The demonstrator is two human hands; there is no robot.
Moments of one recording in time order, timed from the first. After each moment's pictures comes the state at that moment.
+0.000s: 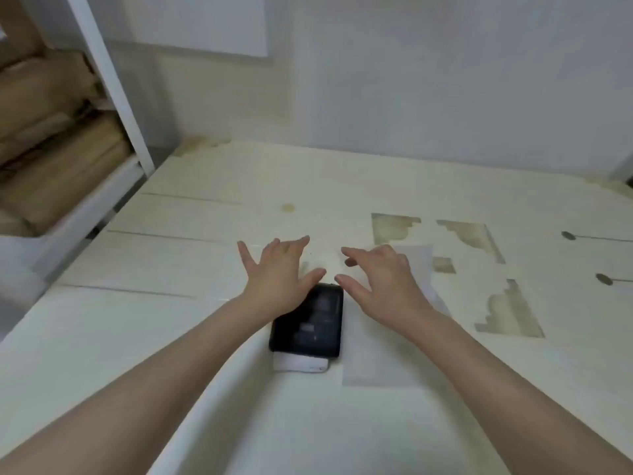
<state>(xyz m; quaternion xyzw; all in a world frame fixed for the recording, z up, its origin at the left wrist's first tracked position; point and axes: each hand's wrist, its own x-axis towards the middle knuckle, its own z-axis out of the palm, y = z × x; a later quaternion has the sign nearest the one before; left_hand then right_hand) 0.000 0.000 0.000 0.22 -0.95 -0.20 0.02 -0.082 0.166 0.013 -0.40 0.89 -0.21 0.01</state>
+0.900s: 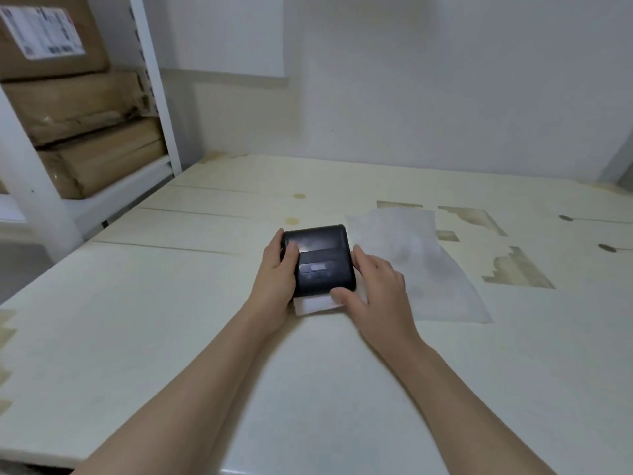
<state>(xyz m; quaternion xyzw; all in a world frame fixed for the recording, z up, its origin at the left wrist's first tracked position) 0.072 0.035 -0.080 0.21 -0.62 -0.72 0.24 0.019 0.196 -0.077 -0.36 0.85 -0.37 -0.07</state>
